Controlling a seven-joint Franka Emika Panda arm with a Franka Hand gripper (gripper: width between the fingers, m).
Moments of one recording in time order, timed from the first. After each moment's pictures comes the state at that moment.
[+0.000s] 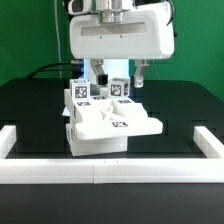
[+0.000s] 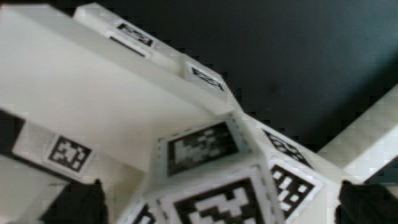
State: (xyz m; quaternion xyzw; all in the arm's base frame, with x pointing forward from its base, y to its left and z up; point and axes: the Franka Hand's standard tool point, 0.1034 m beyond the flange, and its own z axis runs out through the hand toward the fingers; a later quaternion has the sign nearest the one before) arm 0.542 -0.012 0.117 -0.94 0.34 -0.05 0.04
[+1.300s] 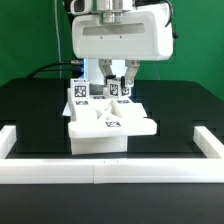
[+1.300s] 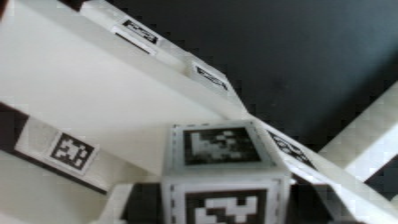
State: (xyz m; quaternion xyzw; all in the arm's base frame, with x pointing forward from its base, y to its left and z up) arm 0.542 -0.011 0.117 -0.90 0.44 -0.05 0.04
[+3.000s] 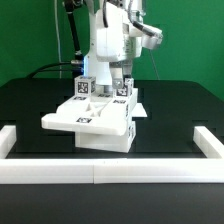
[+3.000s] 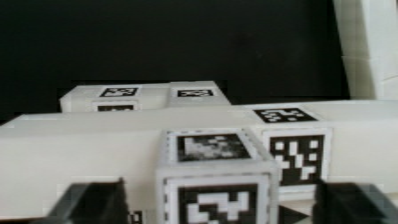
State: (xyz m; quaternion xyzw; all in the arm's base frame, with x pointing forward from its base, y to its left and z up) arm 0.543 -0.004 0.117 -0.60 0.80 -0.02 0.06
